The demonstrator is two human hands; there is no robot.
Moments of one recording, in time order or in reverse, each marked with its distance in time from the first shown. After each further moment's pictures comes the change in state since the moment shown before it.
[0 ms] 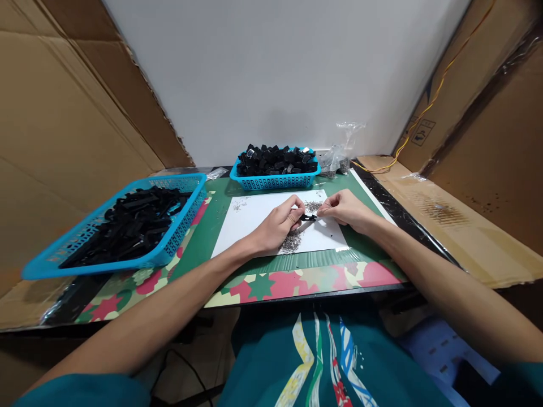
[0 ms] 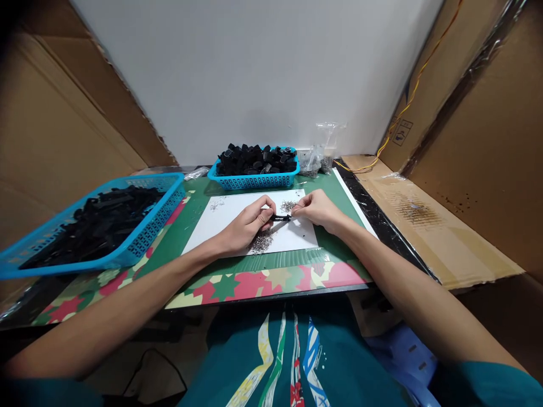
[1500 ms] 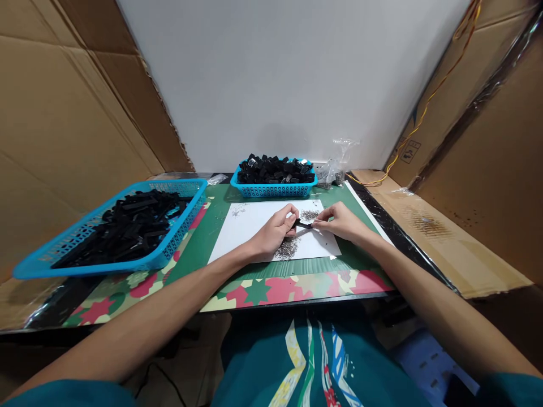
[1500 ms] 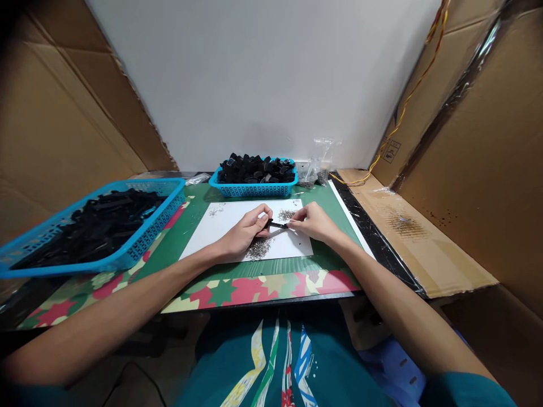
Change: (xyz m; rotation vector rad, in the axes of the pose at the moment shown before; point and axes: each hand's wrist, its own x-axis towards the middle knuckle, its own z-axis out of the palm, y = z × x) left_hand 0.002 -0.008 0.004 -0.291 0.019 -0.046; right_hand -0.009 -0.007 -0.001 -0.421 -0.001 -0.141
